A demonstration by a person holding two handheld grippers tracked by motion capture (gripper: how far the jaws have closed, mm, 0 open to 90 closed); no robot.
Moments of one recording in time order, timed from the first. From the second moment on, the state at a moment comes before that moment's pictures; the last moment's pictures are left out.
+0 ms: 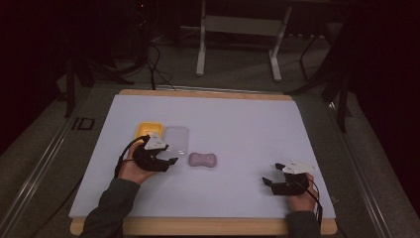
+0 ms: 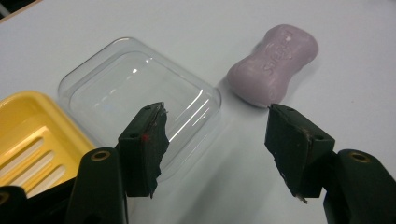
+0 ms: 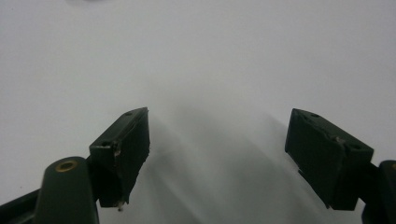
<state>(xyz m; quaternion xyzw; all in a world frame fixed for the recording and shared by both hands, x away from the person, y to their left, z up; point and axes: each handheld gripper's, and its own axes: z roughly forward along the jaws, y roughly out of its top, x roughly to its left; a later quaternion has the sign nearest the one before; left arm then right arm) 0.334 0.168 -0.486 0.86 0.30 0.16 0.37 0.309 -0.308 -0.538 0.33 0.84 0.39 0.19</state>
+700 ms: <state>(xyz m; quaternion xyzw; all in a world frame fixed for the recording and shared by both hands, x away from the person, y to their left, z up) 0.346 0.156 -0.472 0.87 0.26 0.14 0.39 0.309 -0.306 -0.538 0.32 0.84 0.39 0.19</state>
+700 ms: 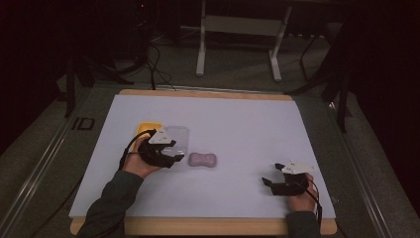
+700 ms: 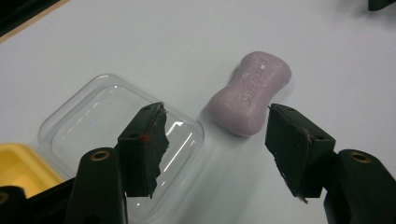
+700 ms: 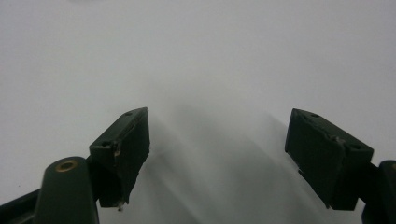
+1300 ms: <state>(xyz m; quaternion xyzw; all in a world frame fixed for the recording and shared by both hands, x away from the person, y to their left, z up) 0.357 0.138 -0.464 0.89 0.22 0.13 0.38 0.309 -0.305 -0.538 0.32 0.84 0.39 0.19</state>
